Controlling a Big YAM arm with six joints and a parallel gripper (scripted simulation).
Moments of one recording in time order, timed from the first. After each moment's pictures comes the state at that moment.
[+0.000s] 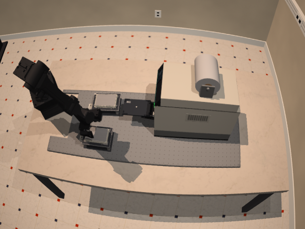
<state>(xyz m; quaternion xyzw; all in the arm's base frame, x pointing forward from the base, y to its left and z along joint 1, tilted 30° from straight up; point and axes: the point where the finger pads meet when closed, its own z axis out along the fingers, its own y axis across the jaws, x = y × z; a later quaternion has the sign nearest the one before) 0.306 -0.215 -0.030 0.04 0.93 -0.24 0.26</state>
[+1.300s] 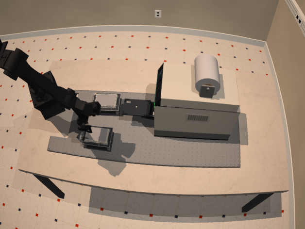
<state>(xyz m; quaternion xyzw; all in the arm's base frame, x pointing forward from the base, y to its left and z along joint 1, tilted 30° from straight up) 0.298 -0.190 0.025 0.04 0.93 -0.25 0.27</state>
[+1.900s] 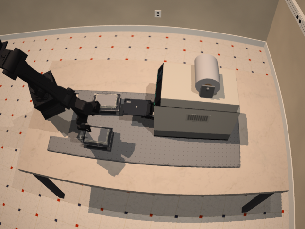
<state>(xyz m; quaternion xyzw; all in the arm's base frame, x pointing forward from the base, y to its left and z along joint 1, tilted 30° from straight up) 0.294 -0.186 0.024 0.04 0.93 -0.24 0.26</state>
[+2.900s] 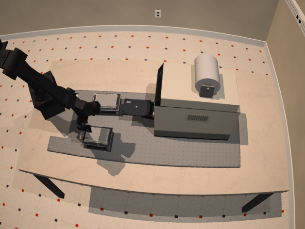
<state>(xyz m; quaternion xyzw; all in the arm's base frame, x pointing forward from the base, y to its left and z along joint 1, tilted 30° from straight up) 0.296 -0.188 0.026 0.04 0.93 -0.24 0.26</state>
